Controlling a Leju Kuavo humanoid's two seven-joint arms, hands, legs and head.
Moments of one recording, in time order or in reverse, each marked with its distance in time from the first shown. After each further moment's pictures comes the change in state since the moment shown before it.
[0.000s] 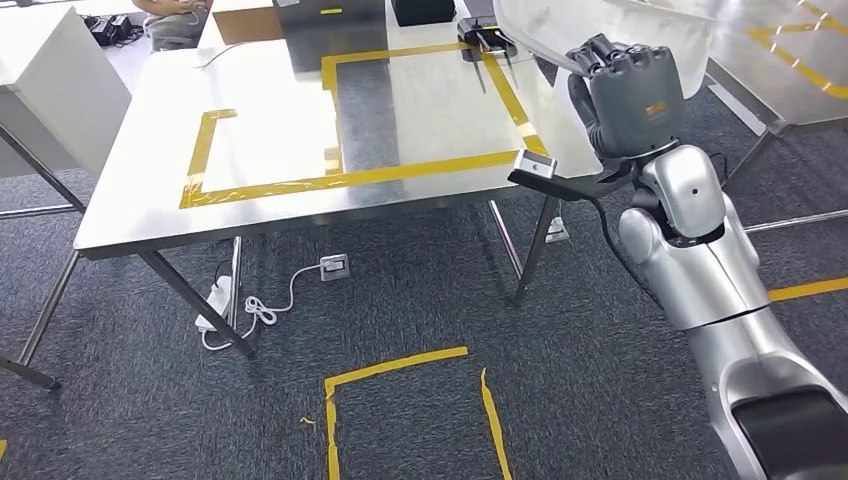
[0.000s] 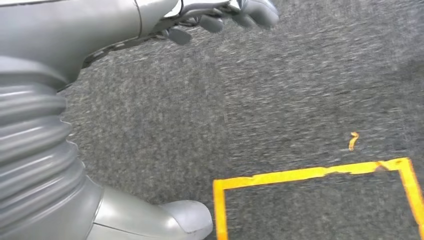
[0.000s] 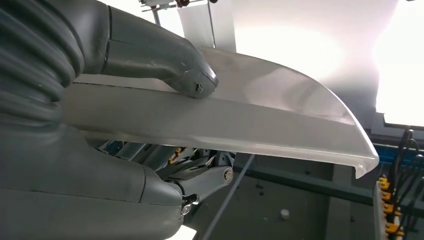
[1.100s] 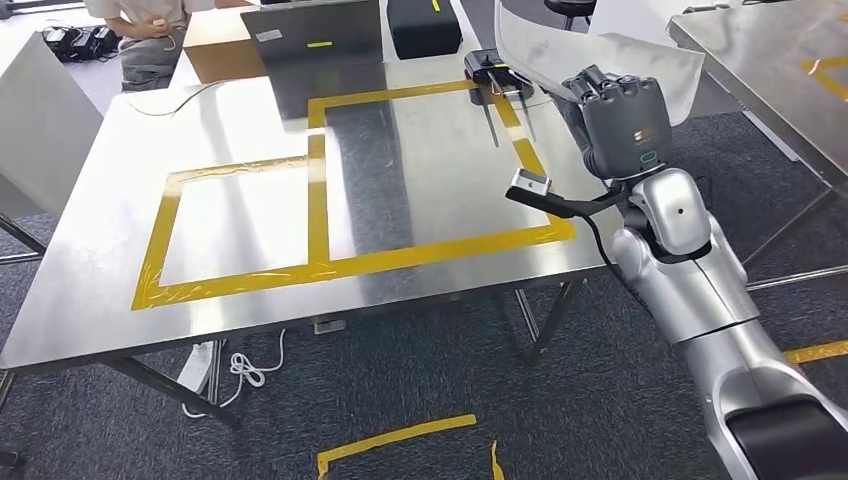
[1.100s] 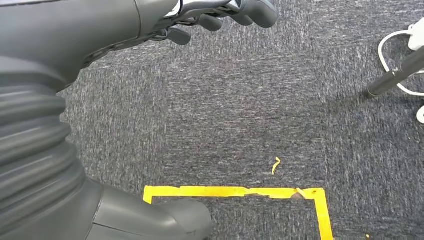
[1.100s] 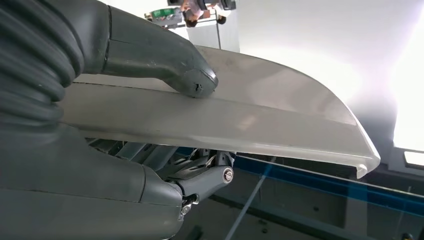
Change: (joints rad) left arm -0.014 -0.017 0.046 0.000 0.019 0.120 0.036; right arm 0.048 -0.010 0.009 0.050 0.013 -0.037 0.041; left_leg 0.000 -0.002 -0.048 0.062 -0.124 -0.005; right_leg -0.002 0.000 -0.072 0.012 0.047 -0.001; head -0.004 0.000
